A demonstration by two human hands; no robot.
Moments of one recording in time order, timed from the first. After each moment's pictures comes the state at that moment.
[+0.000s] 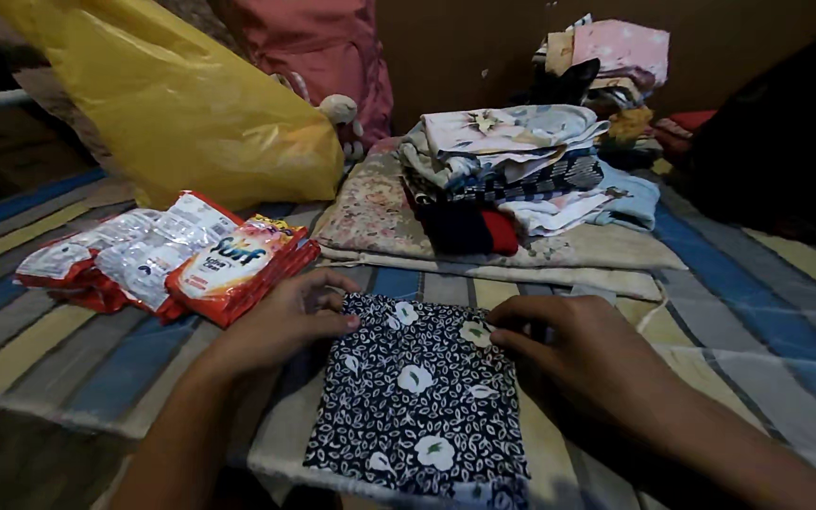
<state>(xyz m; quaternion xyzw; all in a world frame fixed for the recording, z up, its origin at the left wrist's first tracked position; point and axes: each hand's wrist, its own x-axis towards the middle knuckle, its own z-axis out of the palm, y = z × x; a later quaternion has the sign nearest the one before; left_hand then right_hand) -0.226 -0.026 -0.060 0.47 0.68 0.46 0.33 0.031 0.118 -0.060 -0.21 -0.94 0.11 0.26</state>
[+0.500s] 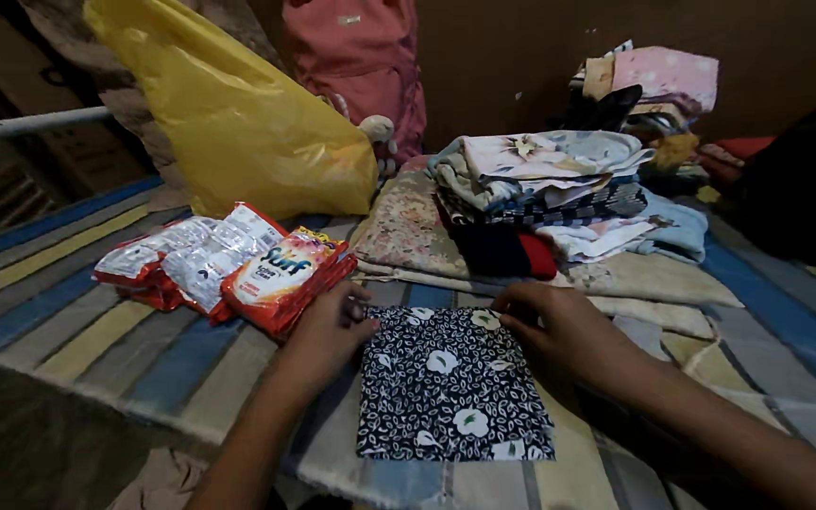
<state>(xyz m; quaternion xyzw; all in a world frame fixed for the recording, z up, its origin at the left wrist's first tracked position) -0.213 -0.023 -0.068 0.43 0.80 0.39 0.16 -0.008 0.149 -0.054 -0.22 -0.95 0.16 0.16</state>
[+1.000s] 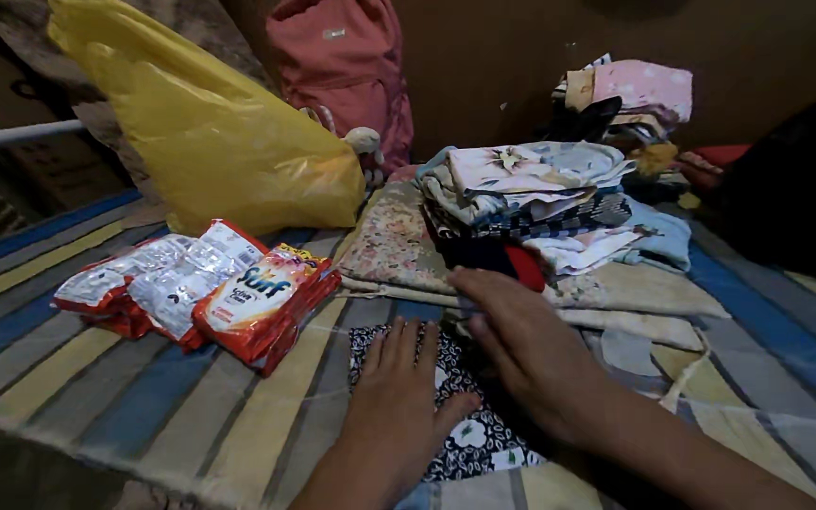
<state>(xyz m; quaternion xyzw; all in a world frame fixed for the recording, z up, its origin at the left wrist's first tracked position) -0.146 0.002 -0.078 0.58 0.79 0.16 0.13 -0.023 0.131 -0.068 -0.11 -0.95 0.07 0.29</state>
